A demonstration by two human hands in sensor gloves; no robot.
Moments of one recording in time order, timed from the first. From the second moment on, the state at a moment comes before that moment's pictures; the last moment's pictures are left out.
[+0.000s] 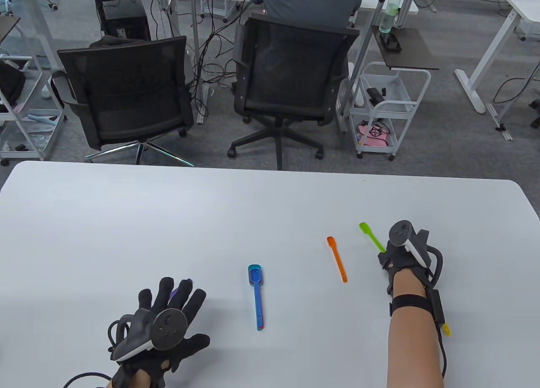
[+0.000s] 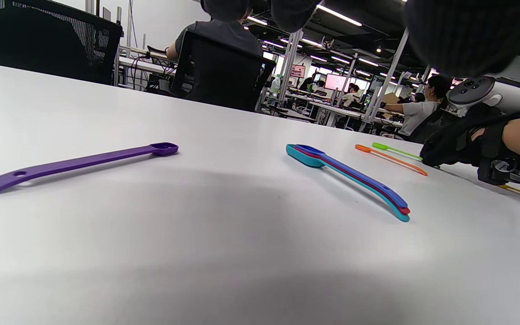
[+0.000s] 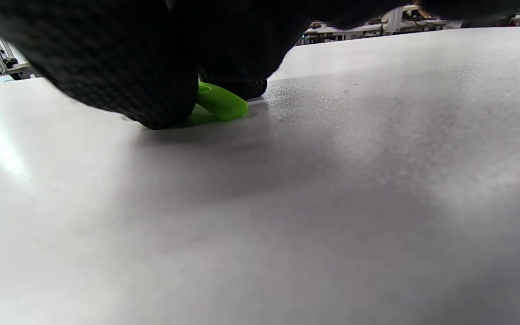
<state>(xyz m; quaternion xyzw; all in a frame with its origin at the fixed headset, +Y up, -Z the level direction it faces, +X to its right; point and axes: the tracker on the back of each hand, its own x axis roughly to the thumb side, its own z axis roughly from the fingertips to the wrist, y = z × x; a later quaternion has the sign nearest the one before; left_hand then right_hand) -0.202 -0.755 -0.251 -0.05 -0.14 0.11 0.98 0.349 -0.804 -0.527 -0.13 0.07 0.99 0.06</state>
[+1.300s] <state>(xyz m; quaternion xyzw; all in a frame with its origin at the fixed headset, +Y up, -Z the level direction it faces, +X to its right) -0.190 -0.756 -0.246 -0.05 -0.16 0.11 0.98 0.269 -0.736 -0.404 -0.21 -0.02 0.97 0.10</state>
